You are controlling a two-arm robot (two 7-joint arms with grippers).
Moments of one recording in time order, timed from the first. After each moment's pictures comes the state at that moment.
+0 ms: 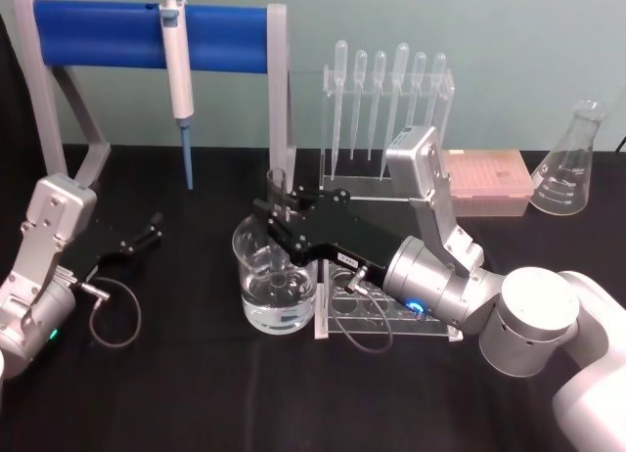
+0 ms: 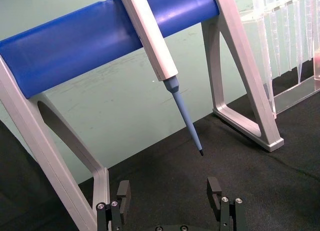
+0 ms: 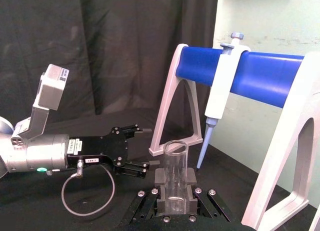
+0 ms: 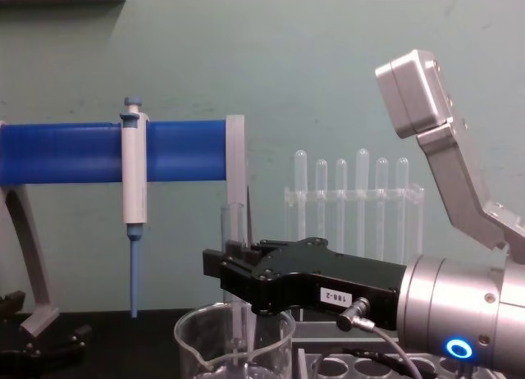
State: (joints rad) left arm -0.20 0.60 0.45 -1.41 -0.25 -0.12 0.03; right arm 0.38 0.30 -0.57 -1.41 0.37 -0.05 0.51
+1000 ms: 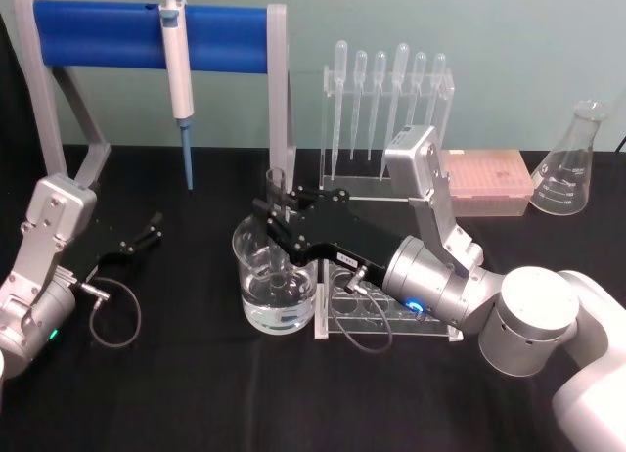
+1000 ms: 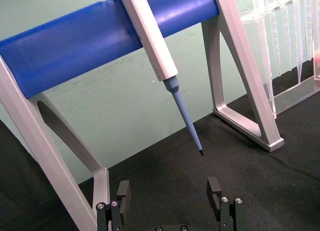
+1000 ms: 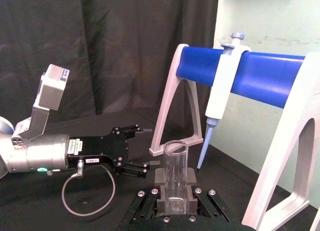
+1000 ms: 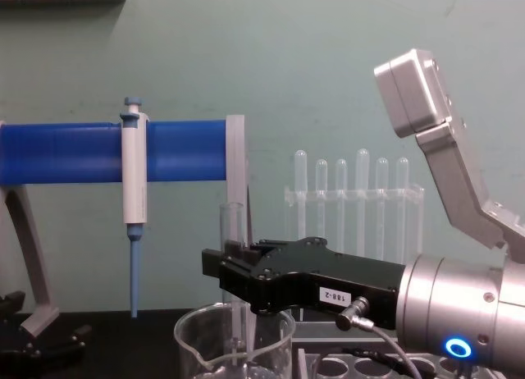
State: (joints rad) left arm -0.20 0.60 0.45 -1.41 -0.25 -0.12 0.03; right arm 0.39 0.30 -0.57 -1.41 0.37 -0.05 0.51
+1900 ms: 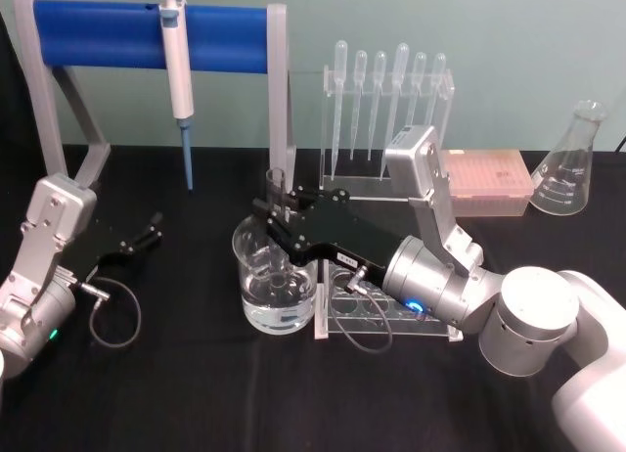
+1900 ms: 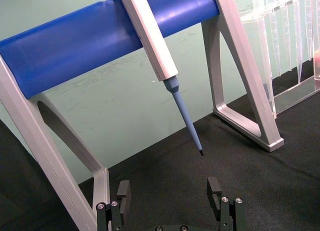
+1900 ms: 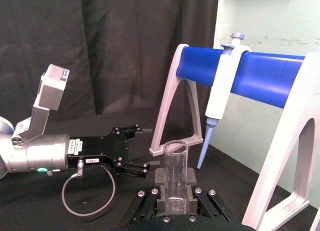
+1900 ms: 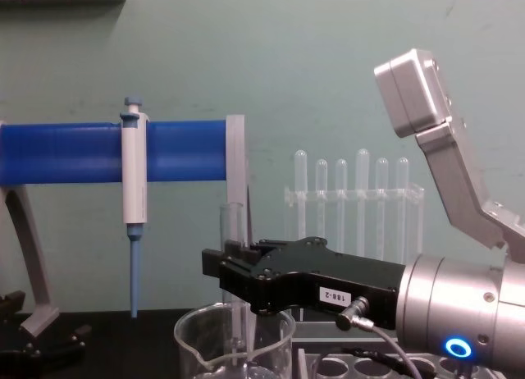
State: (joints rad) left arm -0.20 0.60 0.45 -1.41 -0.25 -0.12 0.03; right arm 0.39 0.30 -0.57 -1.41 0.37 -0.05 0.51
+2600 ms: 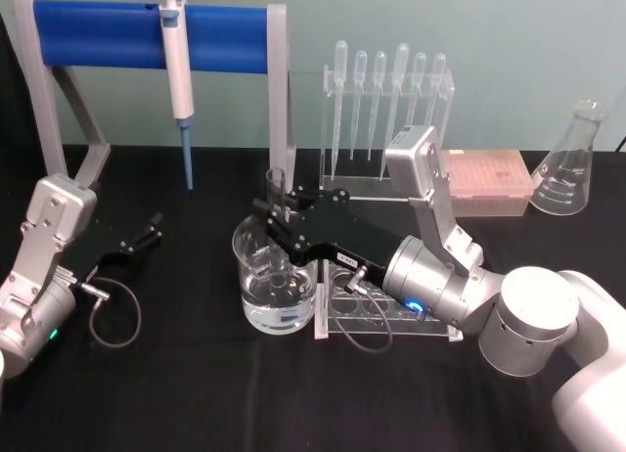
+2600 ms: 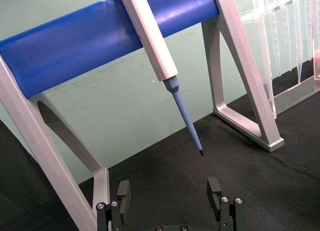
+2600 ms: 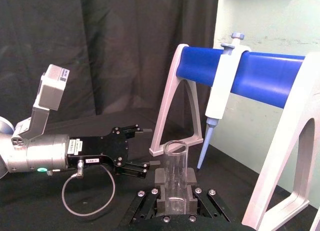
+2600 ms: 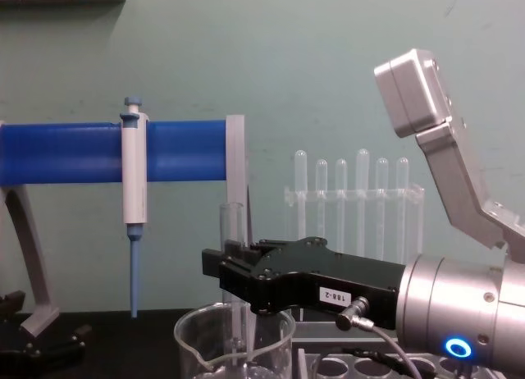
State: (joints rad) left arm -0.20 0.60 0.45 -1.41 -0.25 -0.12 0.03; right arm 0.39 0.30 -0.57 -1.41 0.37 -0.05 0.51
